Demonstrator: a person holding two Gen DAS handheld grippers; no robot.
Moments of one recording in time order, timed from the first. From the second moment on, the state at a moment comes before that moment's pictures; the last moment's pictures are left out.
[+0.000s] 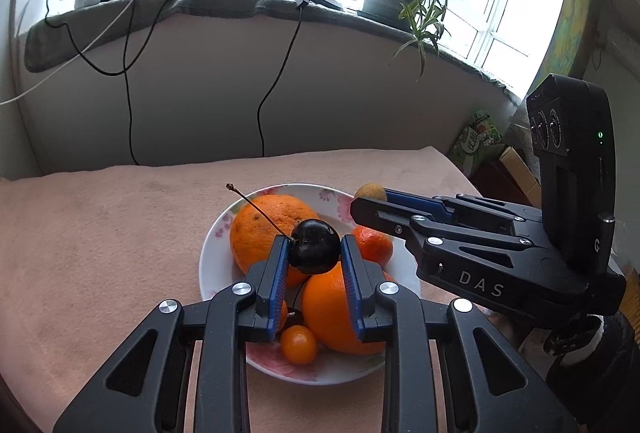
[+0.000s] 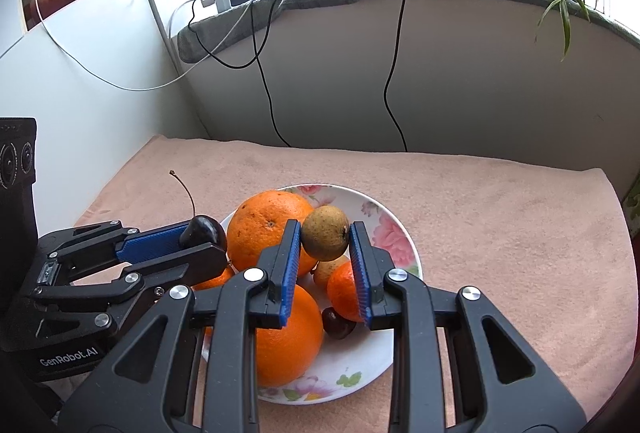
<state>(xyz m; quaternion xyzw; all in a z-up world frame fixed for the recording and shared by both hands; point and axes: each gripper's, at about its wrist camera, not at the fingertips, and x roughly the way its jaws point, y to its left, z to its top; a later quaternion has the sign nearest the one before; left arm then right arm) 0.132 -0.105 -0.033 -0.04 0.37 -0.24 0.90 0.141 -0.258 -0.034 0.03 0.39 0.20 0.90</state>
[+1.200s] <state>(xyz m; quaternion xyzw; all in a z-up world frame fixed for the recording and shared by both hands) 0.093 -0.078 -0.011 -0.02 0.32 -0.18 0.93 0.109 -0.273 -0.013 0.03 0.36 0.14 0.92</state>
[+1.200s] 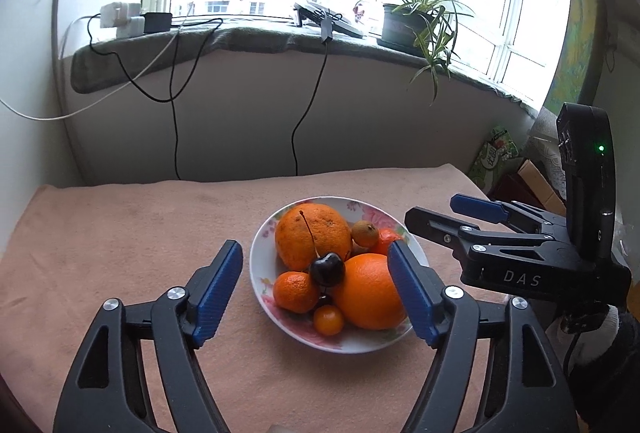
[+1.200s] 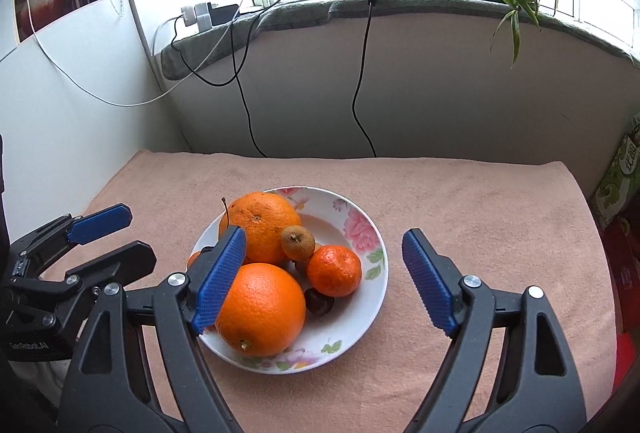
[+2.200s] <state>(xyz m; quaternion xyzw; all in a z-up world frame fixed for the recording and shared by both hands) 0.022 -0.060 0.005 0.00 0.29 -0.11 0.95 0.016 -0.288 0.012 0.03 0.31 0.08 0.95</state>
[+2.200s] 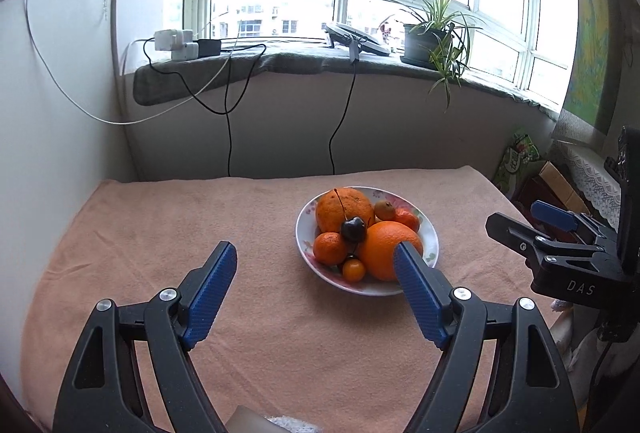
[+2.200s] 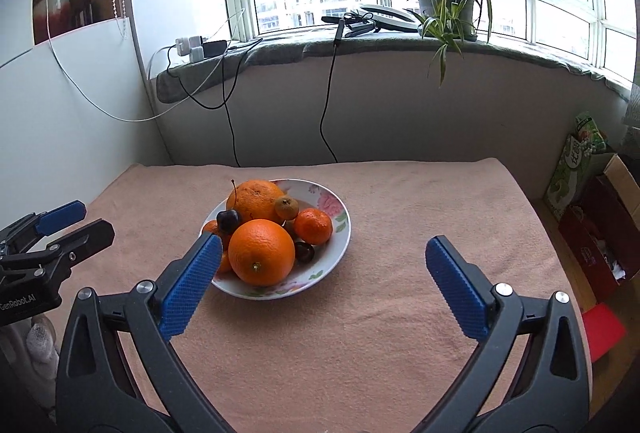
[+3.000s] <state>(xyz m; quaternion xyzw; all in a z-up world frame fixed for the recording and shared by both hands) 0.020 -0.057 0.003 -0.01 0.30 -0.11 0.95 0.020 -0.285 0.007 0.04 0.32 0.09 0.94</state>
